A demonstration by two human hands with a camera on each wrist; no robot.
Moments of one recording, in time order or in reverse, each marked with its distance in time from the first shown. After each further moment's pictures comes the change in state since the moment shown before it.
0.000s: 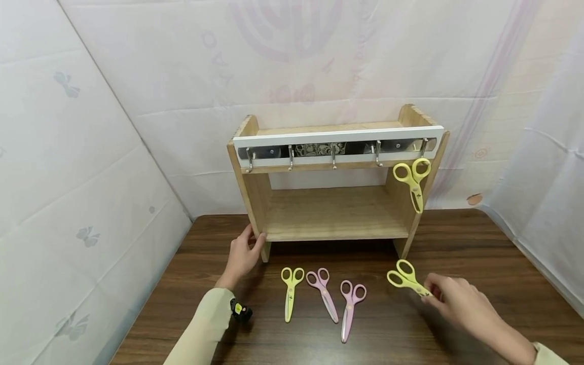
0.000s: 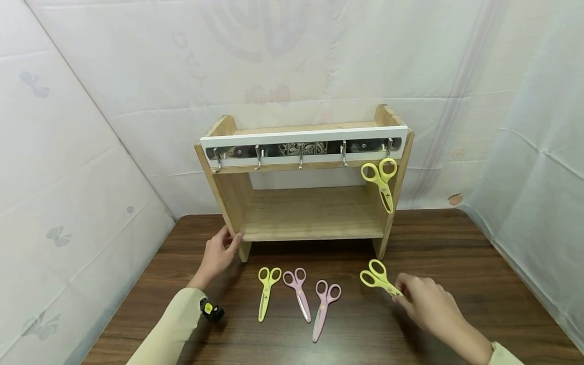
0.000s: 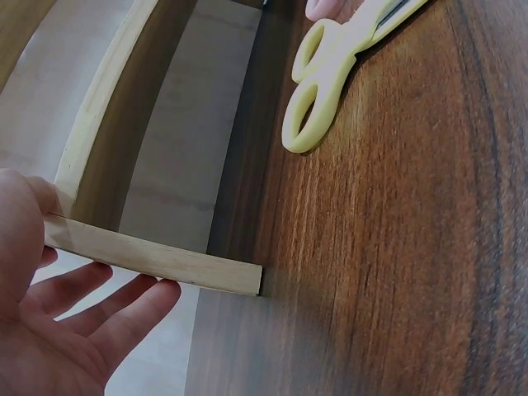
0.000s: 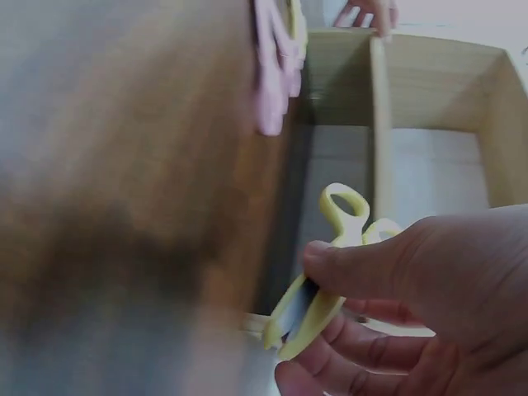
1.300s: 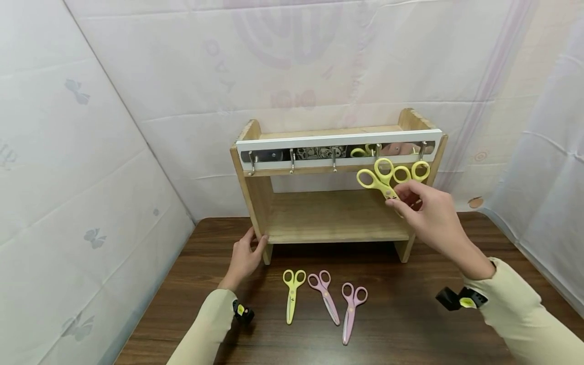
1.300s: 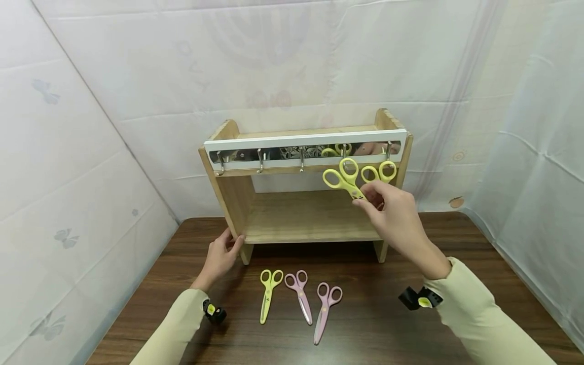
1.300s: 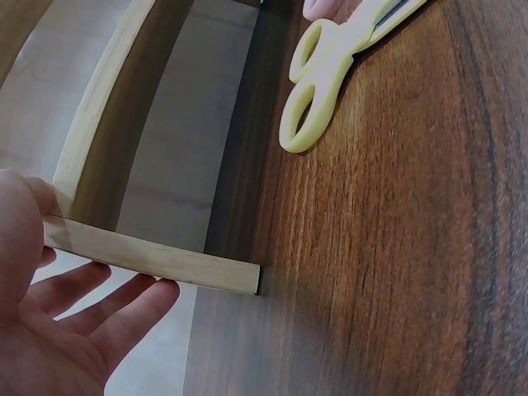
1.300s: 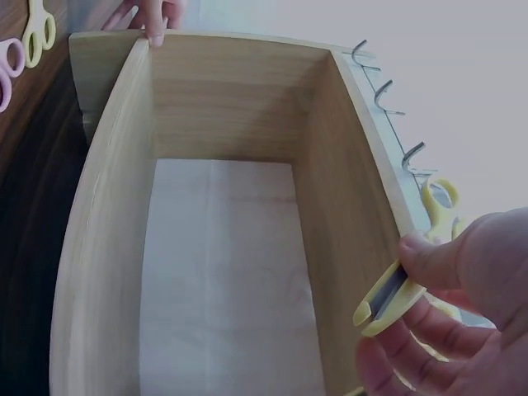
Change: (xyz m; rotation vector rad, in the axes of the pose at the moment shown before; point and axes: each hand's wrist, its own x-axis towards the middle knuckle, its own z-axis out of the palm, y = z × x) left_hand -0.002 0.000 -0.001 0.017 0.000 0.025; right_hand 0.100 -0.088 -0.095 0.212 0.615 -0.360
